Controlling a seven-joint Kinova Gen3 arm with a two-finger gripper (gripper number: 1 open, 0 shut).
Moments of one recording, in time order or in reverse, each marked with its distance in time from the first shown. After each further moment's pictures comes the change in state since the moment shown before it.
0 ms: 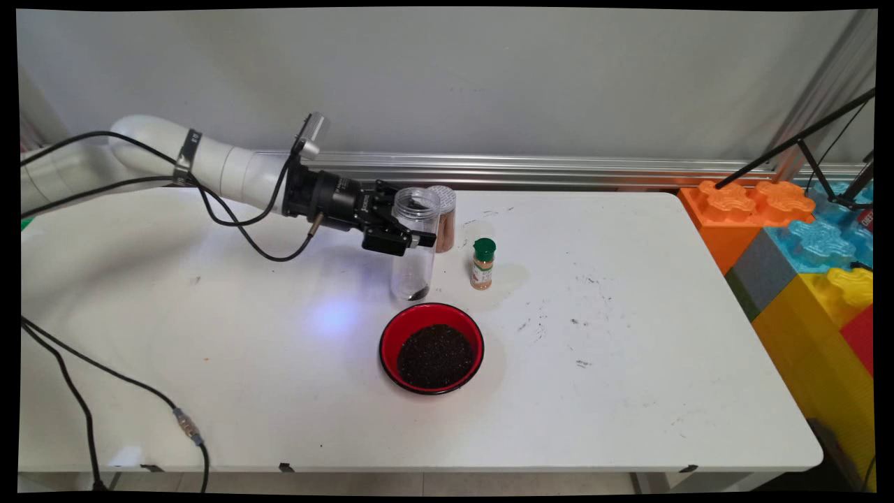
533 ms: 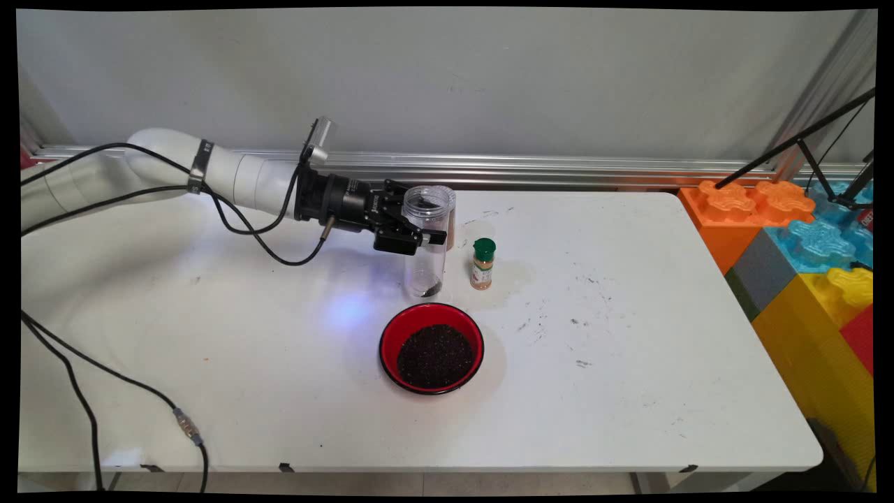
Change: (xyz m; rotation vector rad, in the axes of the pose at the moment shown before) arm -0.009 -0.003 0.014 0.010 0.050 0.029
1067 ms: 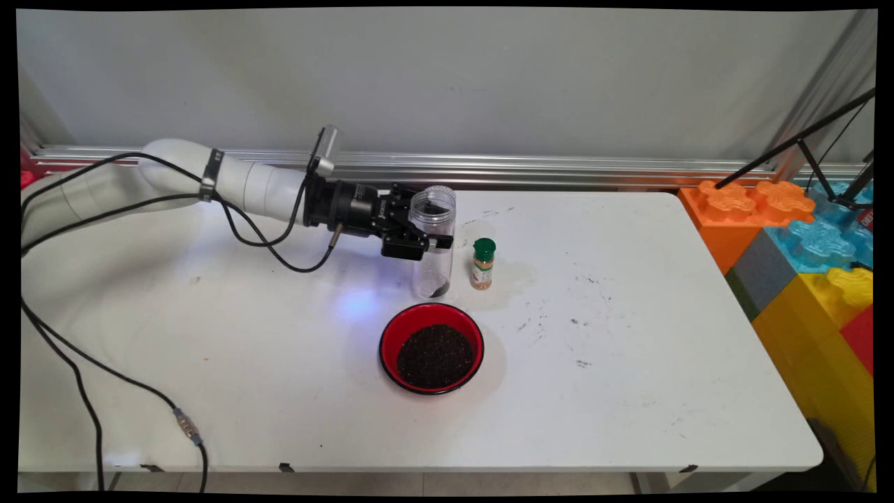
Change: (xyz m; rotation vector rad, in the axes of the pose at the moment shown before) arm -0.011 -0.002 0.012 -0.001 0.025 0.051
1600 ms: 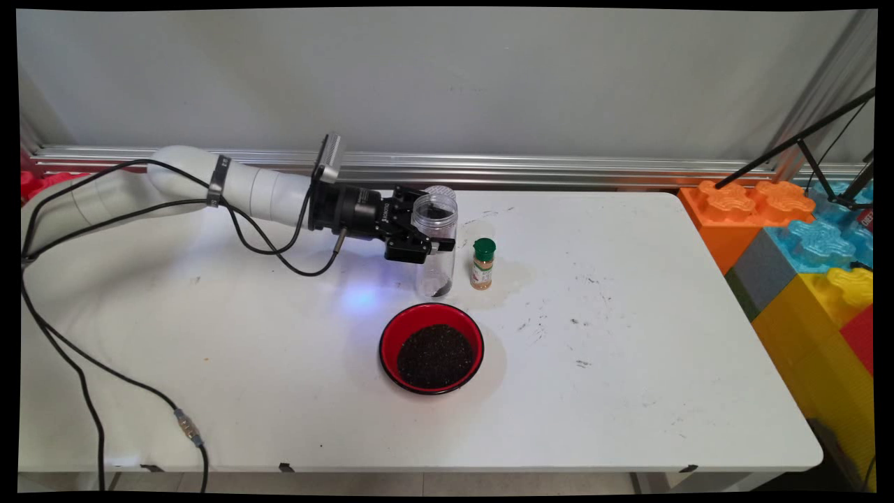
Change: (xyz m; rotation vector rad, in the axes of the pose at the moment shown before) arm -0.011 -0.004 0.006 0.003 0.006 0.037
